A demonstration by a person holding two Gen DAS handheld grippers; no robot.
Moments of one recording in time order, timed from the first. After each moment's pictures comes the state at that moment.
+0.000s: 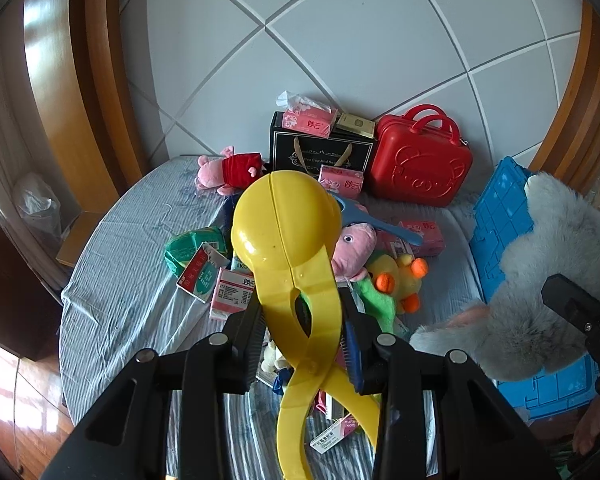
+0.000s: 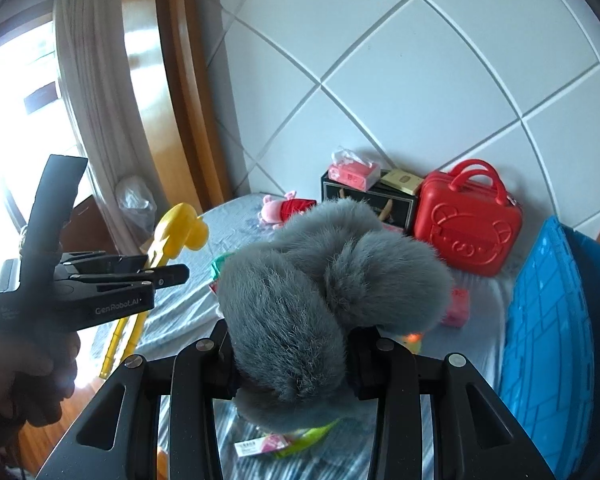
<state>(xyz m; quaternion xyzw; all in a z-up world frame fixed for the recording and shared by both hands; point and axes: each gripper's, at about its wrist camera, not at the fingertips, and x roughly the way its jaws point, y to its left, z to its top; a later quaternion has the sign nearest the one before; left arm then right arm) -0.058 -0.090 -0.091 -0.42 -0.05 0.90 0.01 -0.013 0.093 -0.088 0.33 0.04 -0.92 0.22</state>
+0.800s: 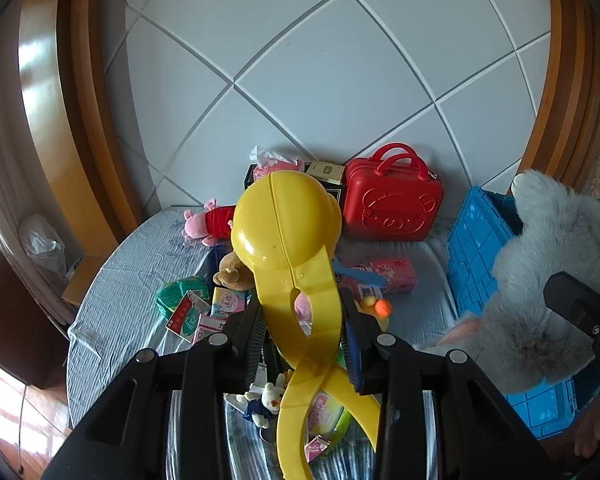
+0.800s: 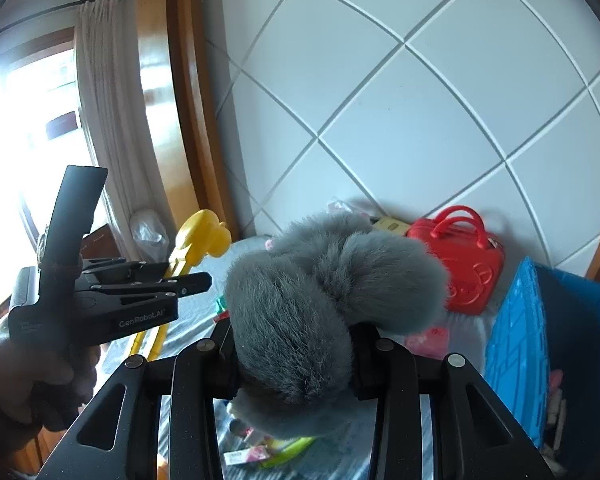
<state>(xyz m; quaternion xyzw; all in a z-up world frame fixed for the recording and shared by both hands) -0.052 -0.011 -0.024 -0.36 -0.02 0.93 0.00 0.004 0.168 -0.028 0.26 0.02 -0.93 0.25</state>
